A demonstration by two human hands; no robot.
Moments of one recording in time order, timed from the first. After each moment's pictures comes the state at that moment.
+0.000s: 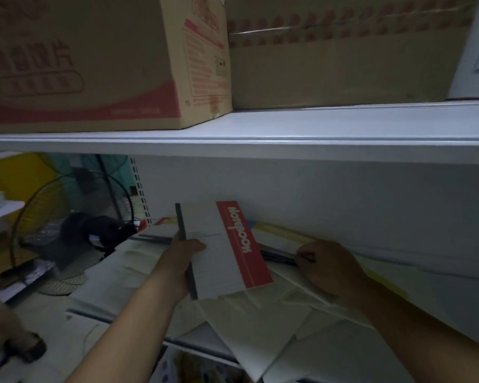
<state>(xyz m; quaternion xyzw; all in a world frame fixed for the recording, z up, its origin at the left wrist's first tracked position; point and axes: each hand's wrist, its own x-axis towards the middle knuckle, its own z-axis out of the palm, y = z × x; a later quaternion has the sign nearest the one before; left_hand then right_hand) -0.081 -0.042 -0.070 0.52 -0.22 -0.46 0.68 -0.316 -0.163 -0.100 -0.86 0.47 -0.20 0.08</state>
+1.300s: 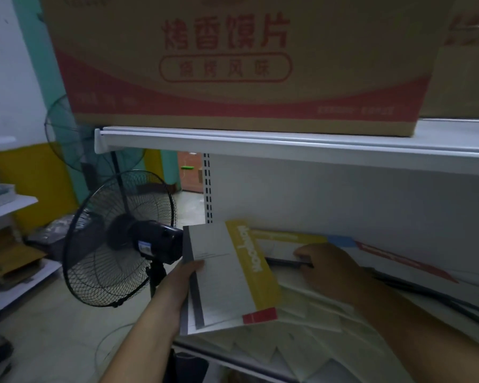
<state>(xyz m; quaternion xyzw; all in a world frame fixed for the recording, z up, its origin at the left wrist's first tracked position) 0.129 0.005 -0.106 0.57 -0.15 -0.47 0.66 -0.101 -0.124 -0.084 -0.89 0.42 -0.16 0.06</state>
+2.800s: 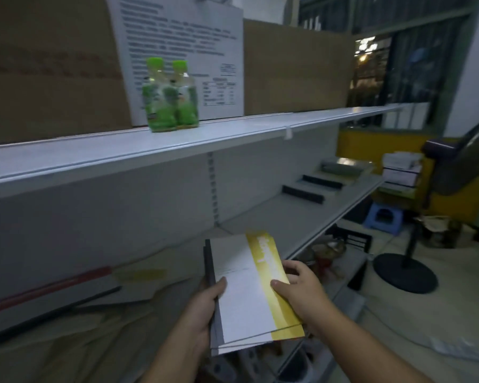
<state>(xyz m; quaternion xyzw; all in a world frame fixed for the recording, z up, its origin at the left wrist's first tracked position) -0.407 -0.032 -0.128 0.39 -0.39 -0.79 0.27 -0.558 0.064 -0.114 -0.29 0.66 -0.60 0.34</state>
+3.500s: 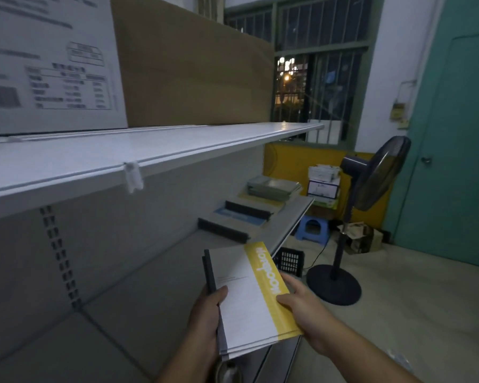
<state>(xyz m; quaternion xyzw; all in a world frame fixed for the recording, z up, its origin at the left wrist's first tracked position) -0.731 -0.096 -0.131 0.32 -0.42 -0.81 0.26 -0.843 0.031 -0.114 -0.21 0.71 -0.59 0.32</state>
